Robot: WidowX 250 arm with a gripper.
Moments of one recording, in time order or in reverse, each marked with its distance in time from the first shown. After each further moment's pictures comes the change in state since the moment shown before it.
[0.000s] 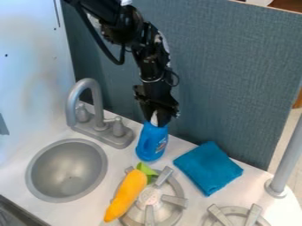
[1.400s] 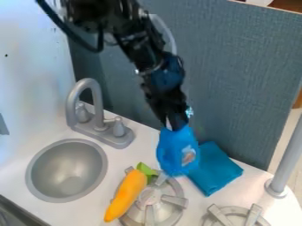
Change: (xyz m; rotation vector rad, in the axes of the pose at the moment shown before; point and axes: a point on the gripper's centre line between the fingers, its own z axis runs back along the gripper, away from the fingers) arm -0.045 -0.076 0.070 -0.271 -0.107 -0.176
